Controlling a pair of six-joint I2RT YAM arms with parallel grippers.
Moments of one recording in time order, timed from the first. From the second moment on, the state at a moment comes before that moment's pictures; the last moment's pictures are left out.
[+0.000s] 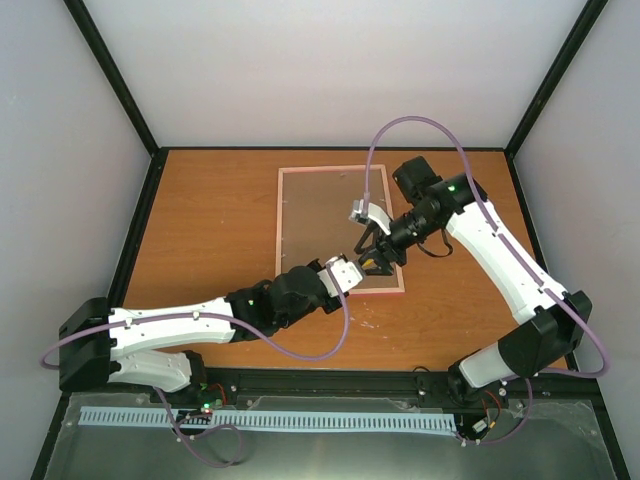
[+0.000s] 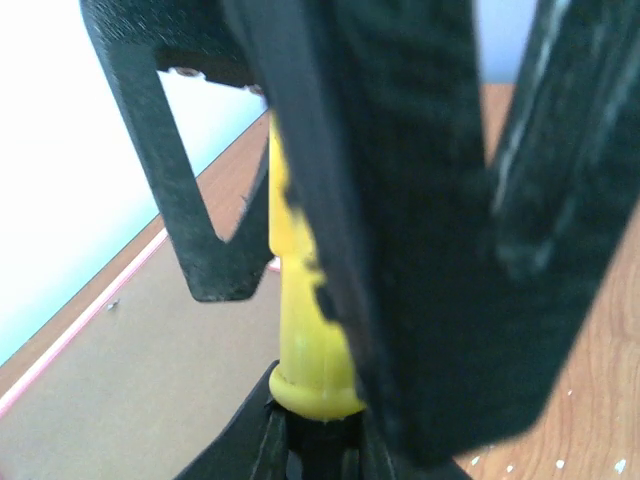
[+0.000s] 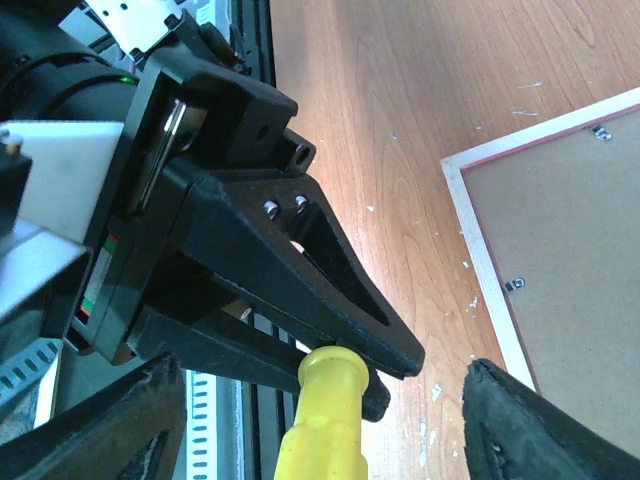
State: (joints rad) left arm -1.21 1.24 0.79 0.10 -0.38 0.24; right arm 0.48 1.48 1.55 -1.35 -0.84 -0.65
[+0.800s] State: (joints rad) left arm -1.21 1.22 0.79 0.13 -0.38 0.15; right arm 0.48 1.43 1.53 -1.32 -0.80 -0.62
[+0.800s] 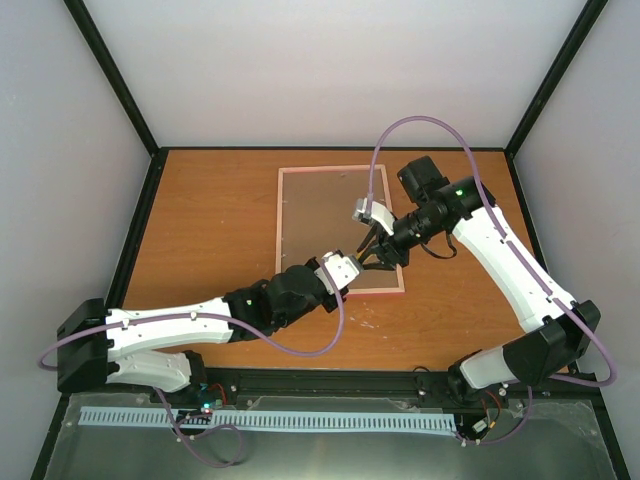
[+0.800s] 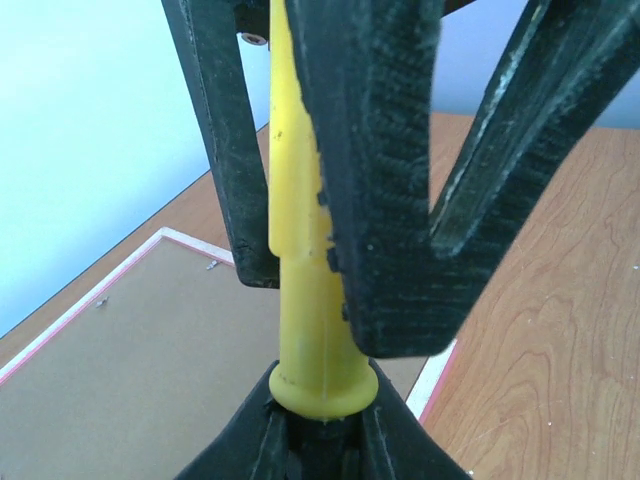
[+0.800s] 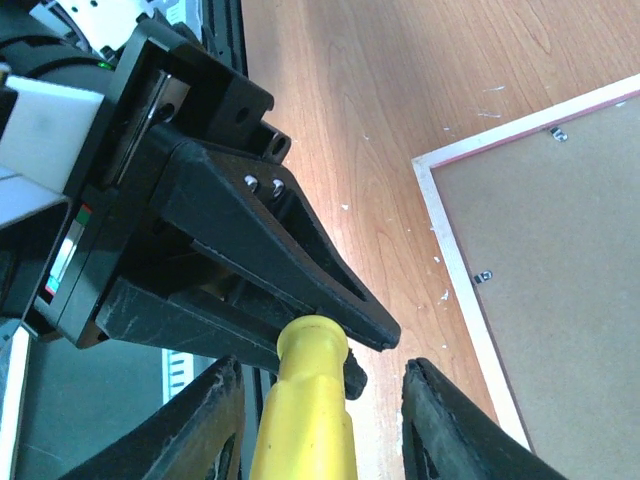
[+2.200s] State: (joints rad) left arm -0.53 1.50 0.68 -0.19 -0.10 -0.73; right arm 0.14 1.30 0.94 -0.67 -0.83 -0.32
